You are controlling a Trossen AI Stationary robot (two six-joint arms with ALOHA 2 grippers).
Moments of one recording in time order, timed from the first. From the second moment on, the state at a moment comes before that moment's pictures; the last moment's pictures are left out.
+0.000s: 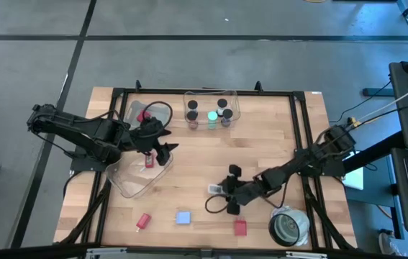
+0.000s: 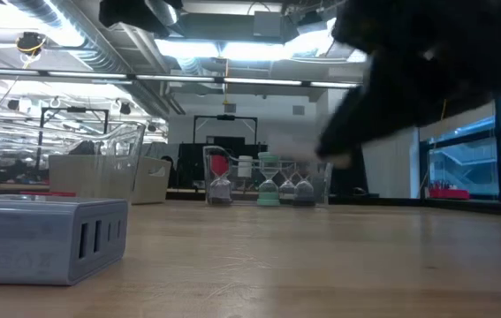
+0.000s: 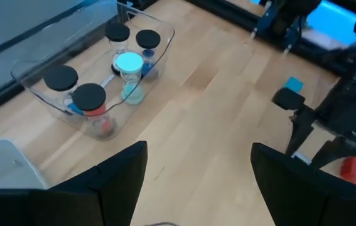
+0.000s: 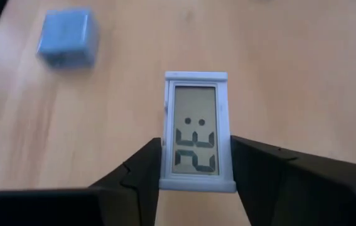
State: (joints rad) left arm -0.23 1.11 1.10 -0.71 -0.53 -0.67; right arm 0.52 1.77 0.86 0.12 0.41 0.44
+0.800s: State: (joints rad) left arm -0.19 1.42 1.10 -0.13 -0.49 -0.61; right arm 0.41 1.49 0.86 0.19 0.87 -0.18
